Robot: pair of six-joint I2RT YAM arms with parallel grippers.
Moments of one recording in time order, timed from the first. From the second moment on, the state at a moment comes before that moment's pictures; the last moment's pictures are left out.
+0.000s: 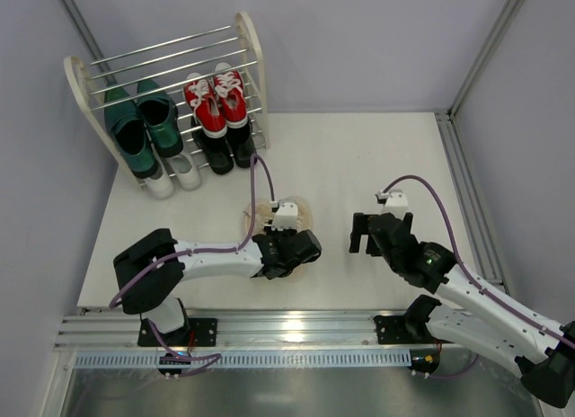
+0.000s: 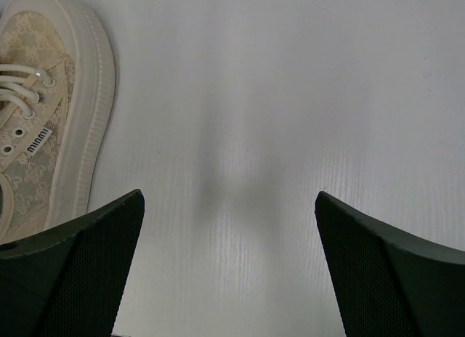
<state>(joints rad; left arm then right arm) -1.16 1.63 0.93 -0.39 -0.82 -0.88 0.76 0.77 0.62 -0.60 0.49 0.56</state>
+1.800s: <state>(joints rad) -0.50 1.58 2.03 -0.50 -0.77 -0.05 0.76 0.82 0.70 -0.61 0.41 0.53</state>
